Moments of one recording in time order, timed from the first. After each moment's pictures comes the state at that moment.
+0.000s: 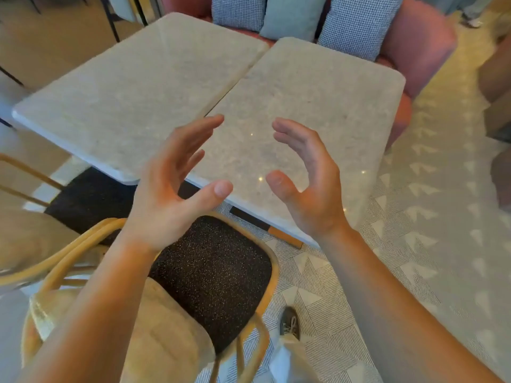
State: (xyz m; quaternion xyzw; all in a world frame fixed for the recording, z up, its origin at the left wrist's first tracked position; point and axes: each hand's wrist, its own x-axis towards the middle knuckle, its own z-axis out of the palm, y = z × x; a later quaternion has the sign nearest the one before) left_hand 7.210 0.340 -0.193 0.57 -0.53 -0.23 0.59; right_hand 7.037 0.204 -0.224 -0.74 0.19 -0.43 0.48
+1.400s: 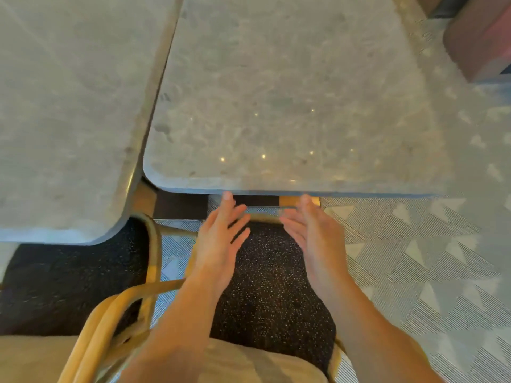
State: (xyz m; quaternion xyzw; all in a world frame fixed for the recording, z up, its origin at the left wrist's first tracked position) left_hand 7.339 0.287 -0.469 0.61 -0.11 -0.63 0.48; right_hand 7.181 0.282 -0.465 -0.26 0.61 -0.46 0.59
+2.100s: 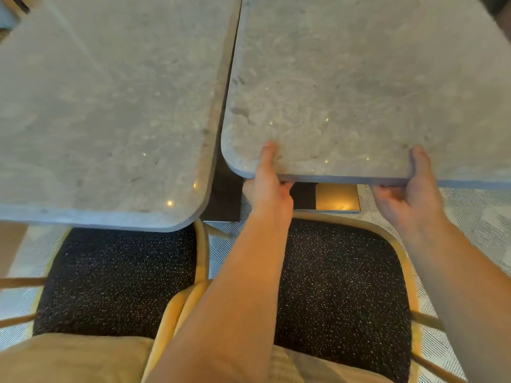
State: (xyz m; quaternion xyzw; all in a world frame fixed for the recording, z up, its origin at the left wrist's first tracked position) left_hand 7.409 0.218 -0.491 0.49 0.07 -0.60 0.63; right_hand 7.216 0.205 -0.493 0.06 0.44 -0.67 0.60
